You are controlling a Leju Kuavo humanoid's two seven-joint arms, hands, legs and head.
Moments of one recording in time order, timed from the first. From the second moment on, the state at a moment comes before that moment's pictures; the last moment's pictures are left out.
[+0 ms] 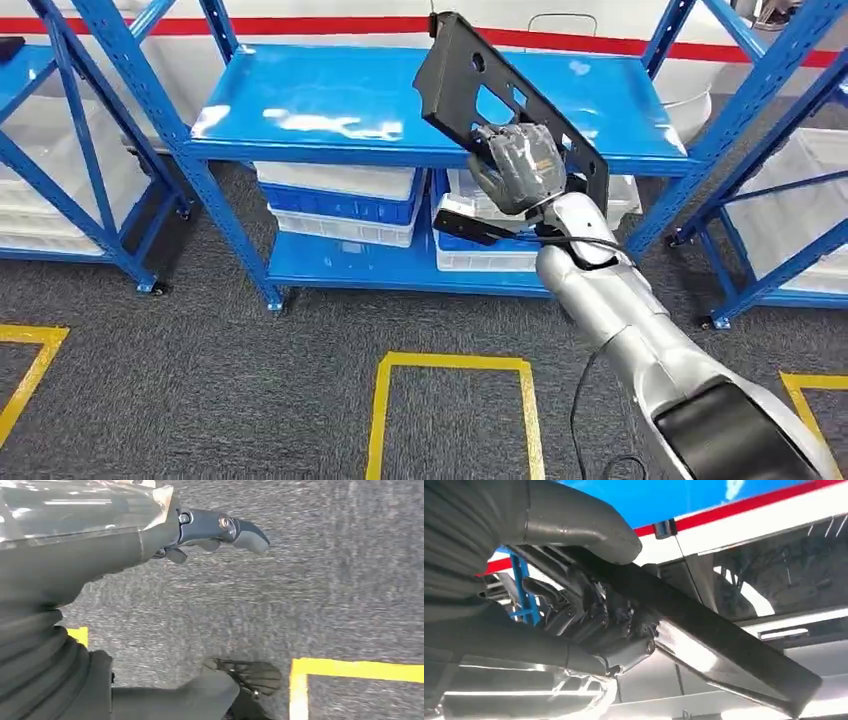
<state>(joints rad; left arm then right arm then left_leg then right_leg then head) -0.06 -0.13 0.09 -0.18 -0.11 0.41 -0.32 -0.97 -0.05 0.69 -0.75 0.84 -0.49 -0.31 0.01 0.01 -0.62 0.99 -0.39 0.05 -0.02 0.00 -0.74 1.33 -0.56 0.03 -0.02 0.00</state>
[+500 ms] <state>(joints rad) -0.05 -0.13 0.09 -0.18 -0.10 0.42 -0.32 -0.97 -0.01 0.69 -0.75 0.85 -0.49 -0.32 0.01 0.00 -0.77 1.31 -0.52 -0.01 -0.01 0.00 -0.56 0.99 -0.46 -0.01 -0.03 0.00</state>
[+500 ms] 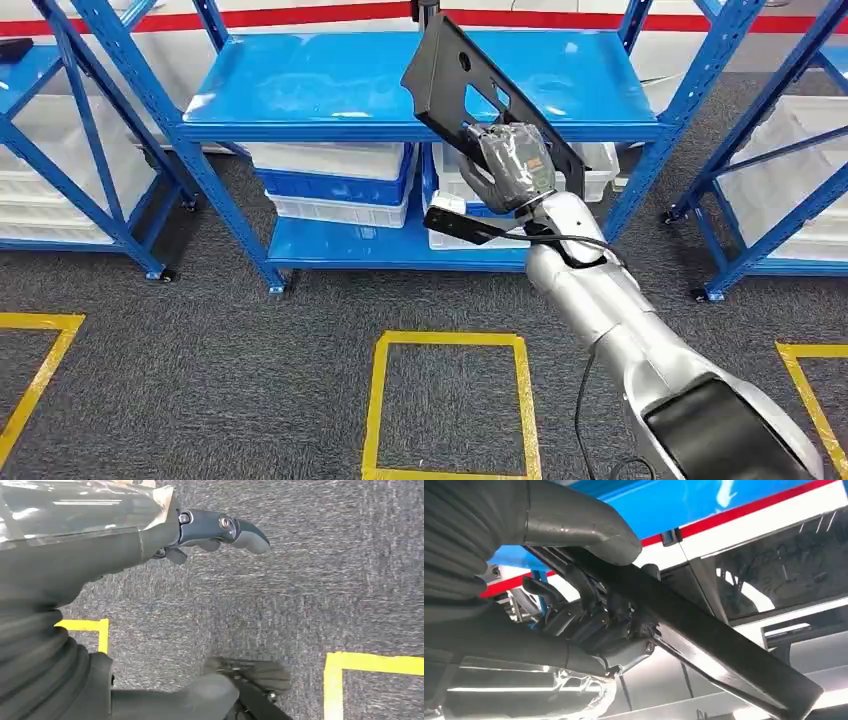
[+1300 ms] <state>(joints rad) -0.06 -0.13 0.09 -0.18 -0.10 0.44 -0.31 -0.99 0.00 0.67 -0.73 0.83 -0.47 -0.34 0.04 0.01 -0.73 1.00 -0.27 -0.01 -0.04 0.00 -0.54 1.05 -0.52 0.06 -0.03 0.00</state>
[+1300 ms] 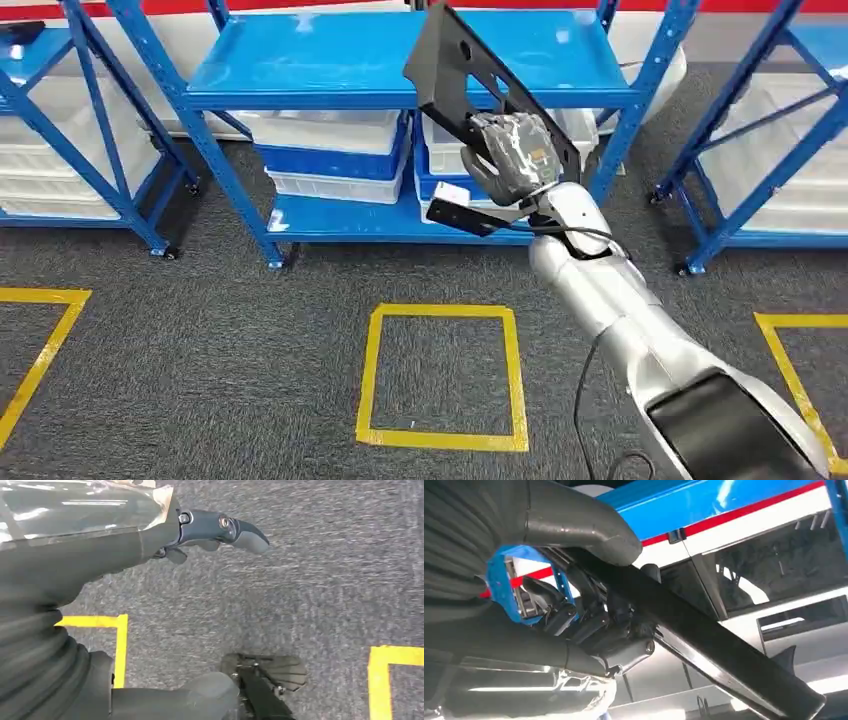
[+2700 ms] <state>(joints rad) -0.05 -0.13 0.11 -0.18 -0.09 0.45 -0.30 -1.03 0.06 0.65 -0.68 0.84 -0.49 -0.33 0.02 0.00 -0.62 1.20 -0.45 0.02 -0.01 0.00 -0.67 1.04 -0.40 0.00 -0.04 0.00</state>
